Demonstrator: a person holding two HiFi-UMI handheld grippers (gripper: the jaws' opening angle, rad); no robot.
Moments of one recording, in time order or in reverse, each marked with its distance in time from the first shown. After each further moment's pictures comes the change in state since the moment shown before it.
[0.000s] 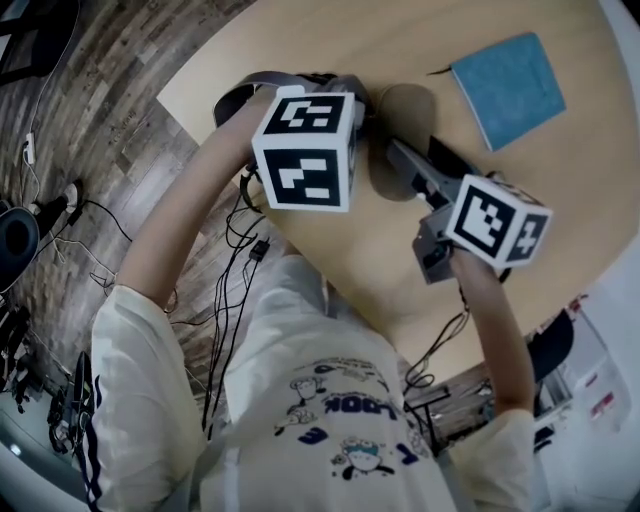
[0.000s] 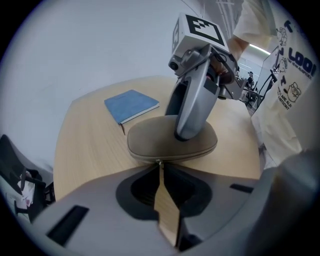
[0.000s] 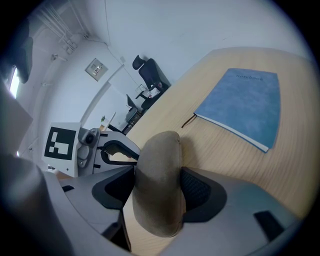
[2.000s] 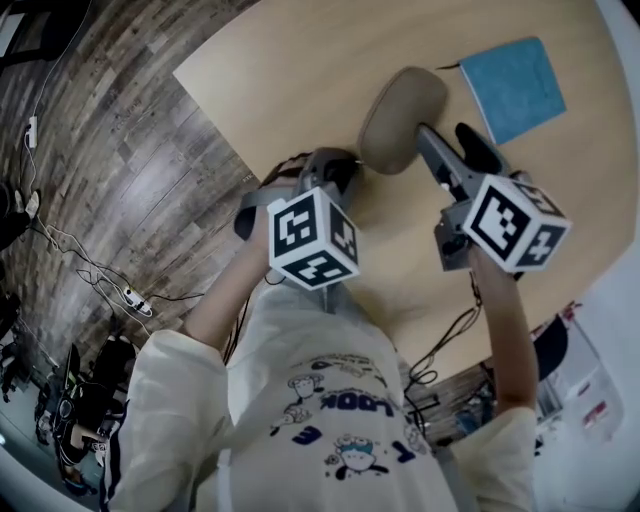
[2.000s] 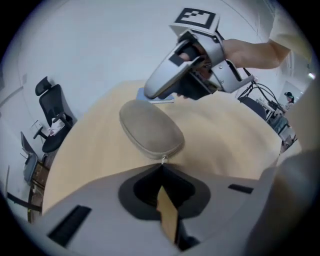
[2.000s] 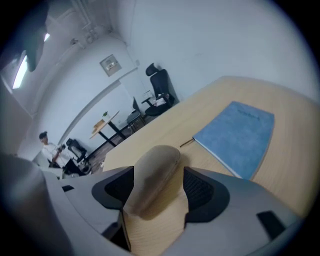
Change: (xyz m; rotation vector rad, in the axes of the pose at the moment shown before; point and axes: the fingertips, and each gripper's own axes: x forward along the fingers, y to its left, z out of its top) left arm 0.005 -0.087 -0.023 -0.513 -0.046 0.305; right arm -0.025 -0.005 0.020 -0.200 -0.108 -0.089
